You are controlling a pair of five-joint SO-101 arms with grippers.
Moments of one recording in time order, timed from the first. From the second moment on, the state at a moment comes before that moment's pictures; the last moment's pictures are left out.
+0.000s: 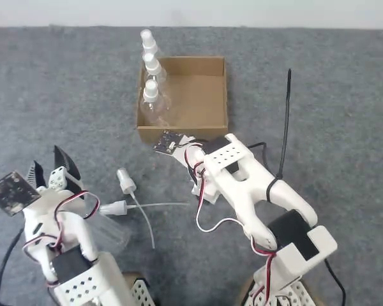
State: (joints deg) left arm -35.0 -99.7 90.6 42.0 17.5; right arm -34.6 6.9 26.5 63.2 31.2
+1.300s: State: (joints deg) left arm -35.0 -99.7 90.6 42.0 17.5; right arm -35.8 -14.9 21.6 72.6 12.8
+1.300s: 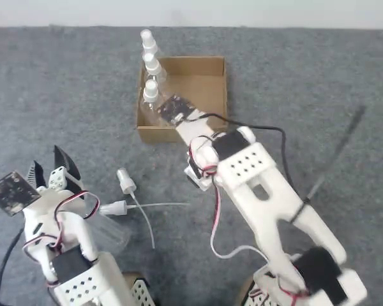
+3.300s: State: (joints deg) left arm -18.0 -76.2 60.1 74.5 -7.2; right arm -30.6 -39.2 47.5 53.3 -2.4
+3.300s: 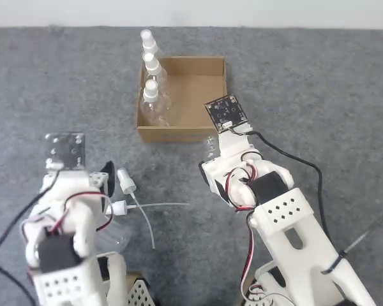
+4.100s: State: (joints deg) left arm -12.6 -38.4 49.6 76.0 9.6; right arm -28.2 -39.2 47.5 53.3 -2.4
